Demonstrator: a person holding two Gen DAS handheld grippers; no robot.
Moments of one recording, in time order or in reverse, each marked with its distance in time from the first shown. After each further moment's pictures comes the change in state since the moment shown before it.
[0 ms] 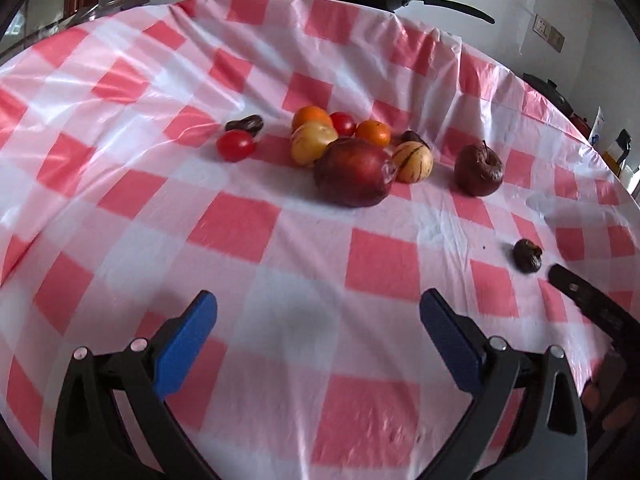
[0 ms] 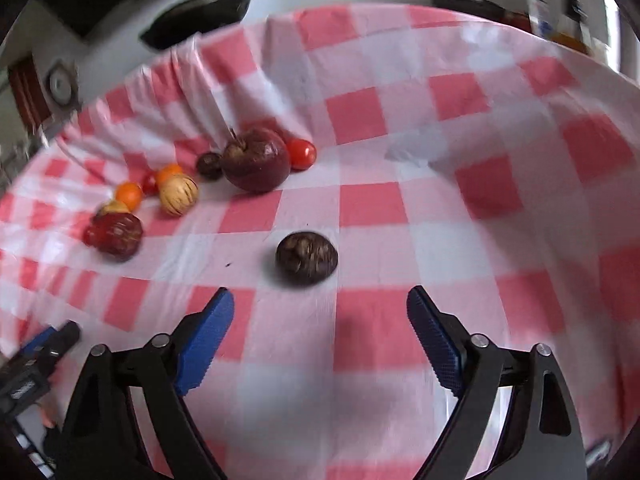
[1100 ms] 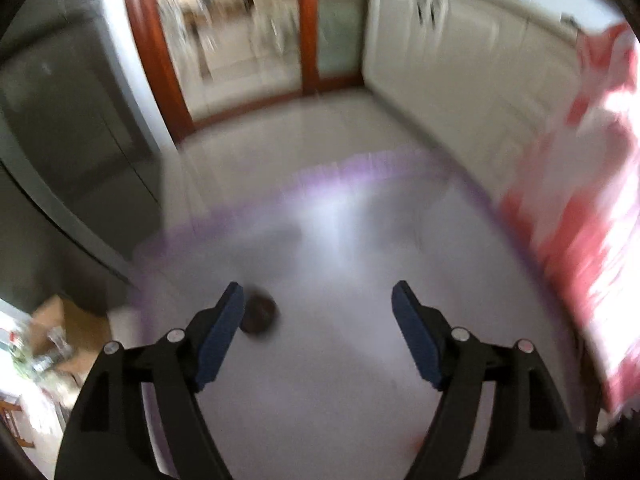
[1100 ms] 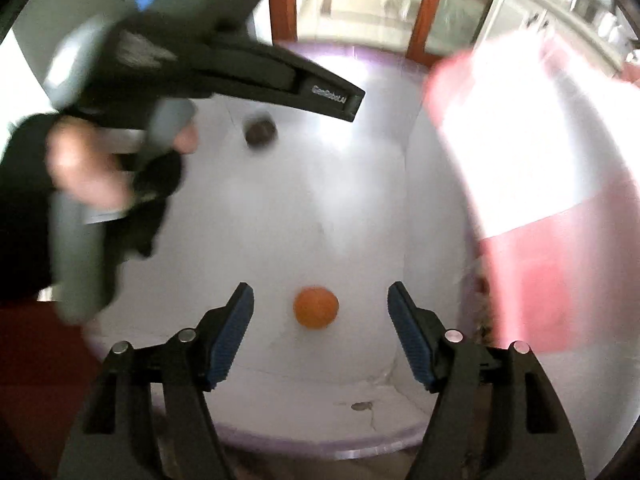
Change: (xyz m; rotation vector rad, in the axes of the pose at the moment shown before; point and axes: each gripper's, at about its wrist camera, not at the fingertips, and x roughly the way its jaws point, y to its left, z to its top) left arm -0.235 0.409 -0.305 -0.629 0.017 0.747; right arm -0.166 0.477 -0.387 -1.366 0.303 0.768
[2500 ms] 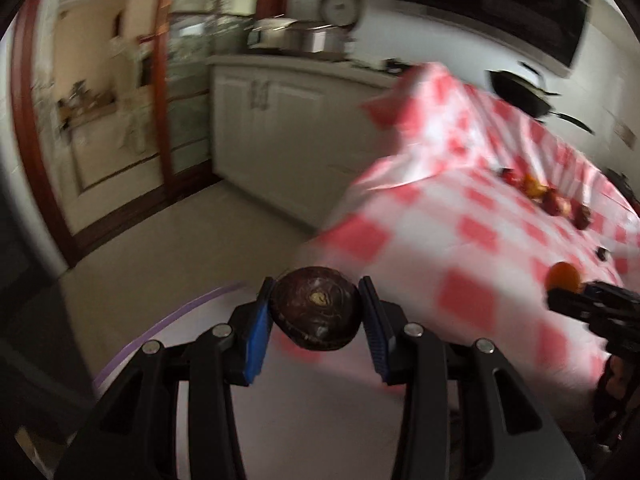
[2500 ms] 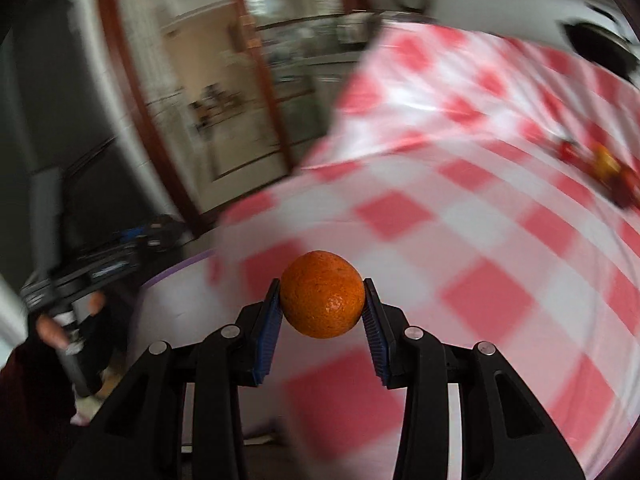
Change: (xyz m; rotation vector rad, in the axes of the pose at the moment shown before) left arm -0.102 -0.071 0.023 0.245 -0.191 -0.473; right arm -0.144 -0.132 -0.098 0.520 -0.462 -0.108
